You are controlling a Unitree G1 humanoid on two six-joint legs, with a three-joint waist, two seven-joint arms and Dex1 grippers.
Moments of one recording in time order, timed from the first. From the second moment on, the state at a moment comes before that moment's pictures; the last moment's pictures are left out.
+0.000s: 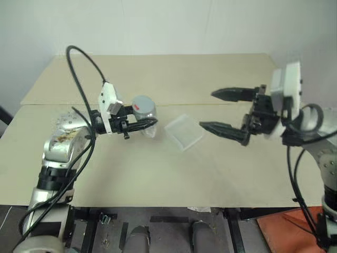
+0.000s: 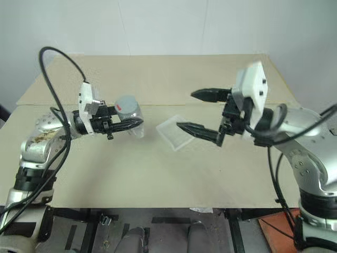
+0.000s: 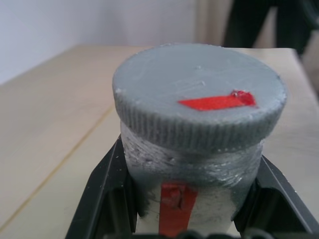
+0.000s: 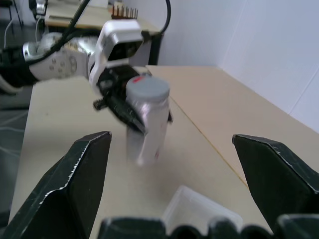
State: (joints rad) left arm -0.72 0.61 -0.01 0.15 -0.48 0.36 -1.24; right arm -0.69 -0.76 -0.10 -0.49 0.83 0.77 0.73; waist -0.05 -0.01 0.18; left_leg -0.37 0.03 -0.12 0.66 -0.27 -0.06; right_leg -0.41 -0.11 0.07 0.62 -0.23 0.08
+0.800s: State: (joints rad) left arm -0.96 0.46 -0.09 0.42 -0.42 0.20 -1.49; right arm -0.93 -0.53 0.12 -0.38 0.71 0.98 0.54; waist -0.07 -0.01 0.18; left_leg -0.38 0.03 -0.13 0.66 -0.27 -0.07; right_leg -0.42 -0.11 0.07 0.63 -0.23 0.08
